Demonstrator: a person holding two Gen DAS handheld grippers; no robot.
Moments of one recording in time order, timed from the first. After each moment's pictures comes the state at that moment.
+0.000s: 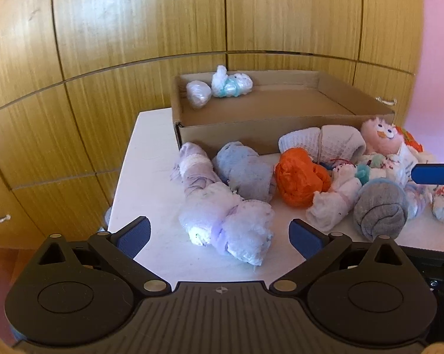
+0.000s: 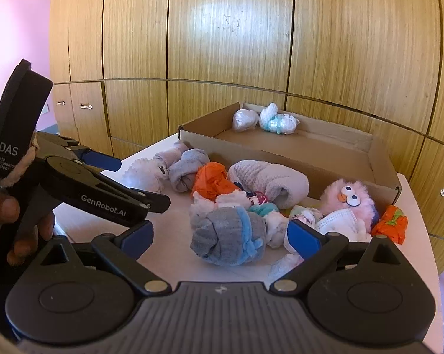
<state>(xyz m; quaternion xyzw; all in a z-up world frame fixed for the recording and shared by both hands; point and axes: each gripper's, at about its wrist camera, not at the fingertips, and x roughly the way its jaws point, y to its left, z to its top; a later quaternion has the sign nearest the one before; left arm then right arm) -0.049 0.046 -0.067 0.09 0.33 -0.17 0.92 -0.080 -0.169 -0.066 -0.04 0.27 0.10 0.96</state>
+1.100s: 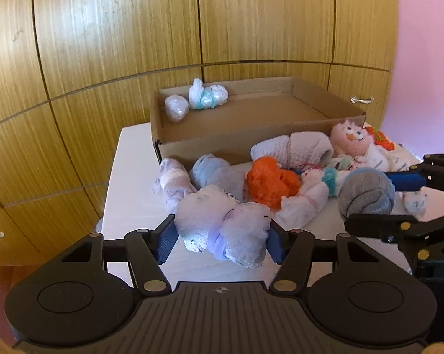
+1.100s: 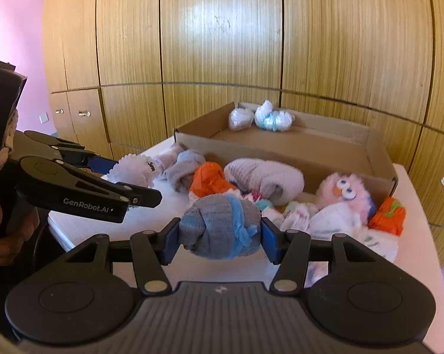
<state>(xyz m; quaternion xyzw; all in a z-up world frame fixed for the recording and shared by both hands) -0.066 0.045 -0.046 0.11 0.31 -0.22 0.92 -0.088 -0.179 -0.064 -0.02 0.27 0.10 0.96</state>
